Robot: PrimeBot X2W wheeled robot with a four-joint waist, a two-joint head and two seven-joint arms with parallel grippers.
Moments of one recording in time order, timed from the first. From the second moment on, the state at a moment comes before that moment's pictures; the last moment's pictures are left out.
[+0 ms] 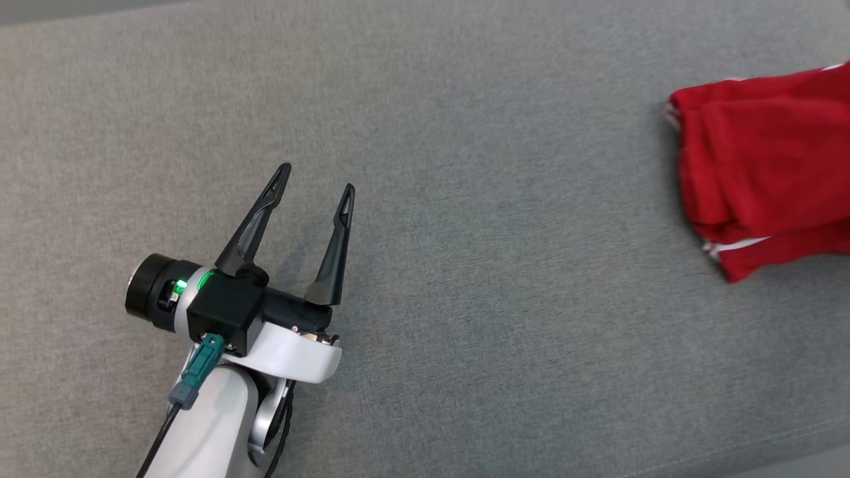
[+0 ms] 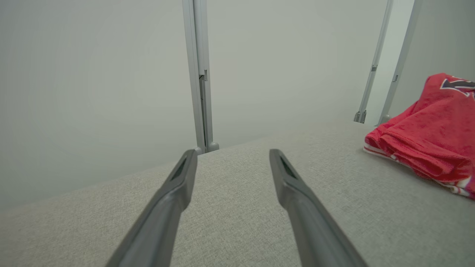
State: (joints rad) left arm -0.30 0.12 -0.29 0.05 -0.10 0.02 -0.24; right arm -0.66 -0.55 0.12 0.78 0.42 0.13 -0.25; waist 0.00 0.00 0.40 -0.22
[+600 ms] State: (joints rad) left arm -0.28 0.17 -0.30 0.03 -0.10 0.02 -0.23; right arm -0.66 -0.49 -0.08 0.92 0.30 0.13 -0.26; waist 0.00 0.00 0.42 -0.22
